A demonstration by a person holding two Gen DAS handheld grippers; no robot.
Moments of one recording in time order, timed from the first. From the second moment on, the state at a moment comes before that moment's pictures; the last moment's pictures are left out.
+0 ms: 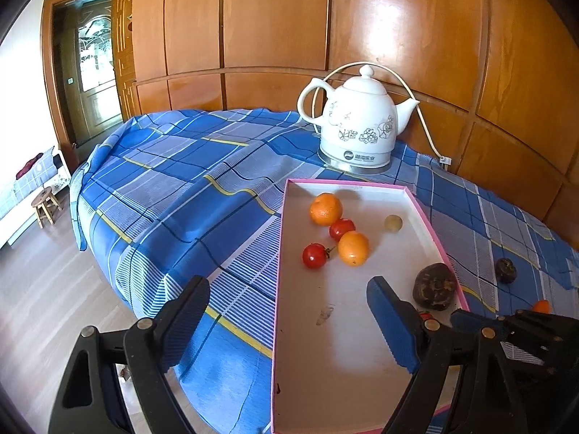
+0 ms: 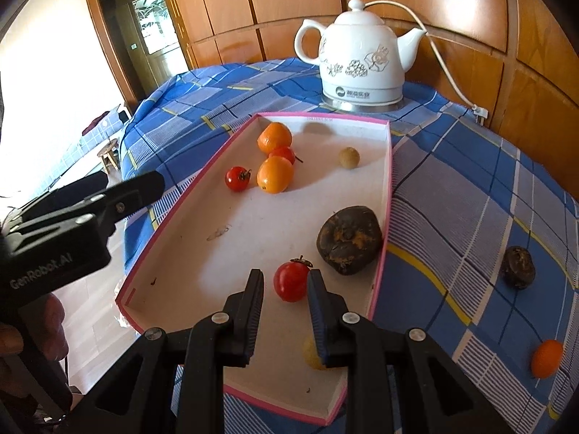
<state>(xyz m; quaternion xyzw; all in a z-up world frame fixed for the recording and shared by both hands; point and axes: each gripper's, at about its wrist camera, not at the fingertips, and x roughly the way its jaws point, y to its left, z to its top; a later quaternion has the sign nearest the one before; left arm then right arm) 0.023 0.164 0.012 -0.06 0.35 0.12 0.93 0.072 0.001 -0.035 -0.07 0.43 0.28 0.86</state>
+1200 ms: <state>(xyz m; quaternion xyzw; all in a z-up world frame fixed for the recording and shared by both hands) 0.037 0.071 0.031 0.01 0.35 -0.07 0.93 0.099 -0.253 0.012 -0.05 0.43 0.05 0.90</state>
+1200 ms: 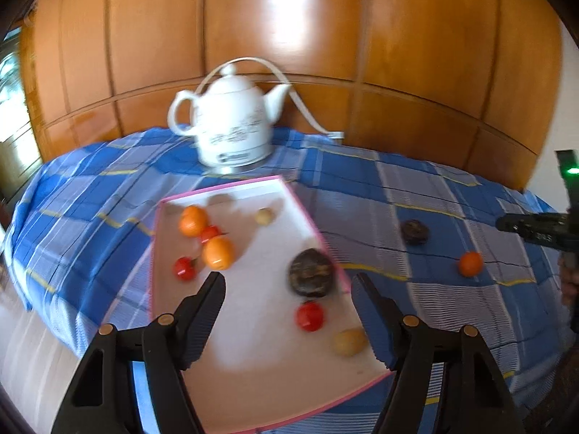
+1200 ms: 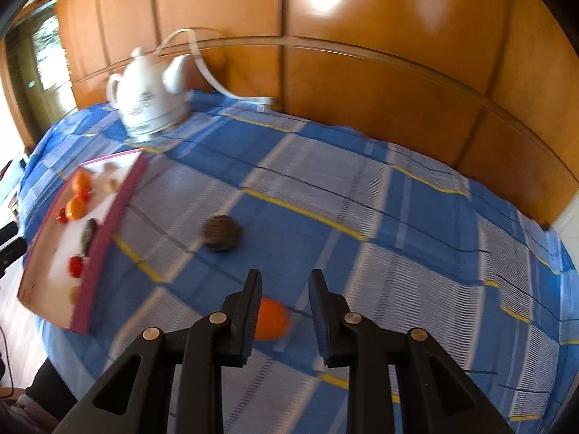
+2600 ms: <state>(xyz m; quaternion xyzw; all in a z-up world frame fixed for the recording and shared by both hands) 0.183 -0.118 -0.049 0.07 0.46 -0.24 0.85 0.105 -0.300 0.008 0.08 0.44 0.07 0.89</state>
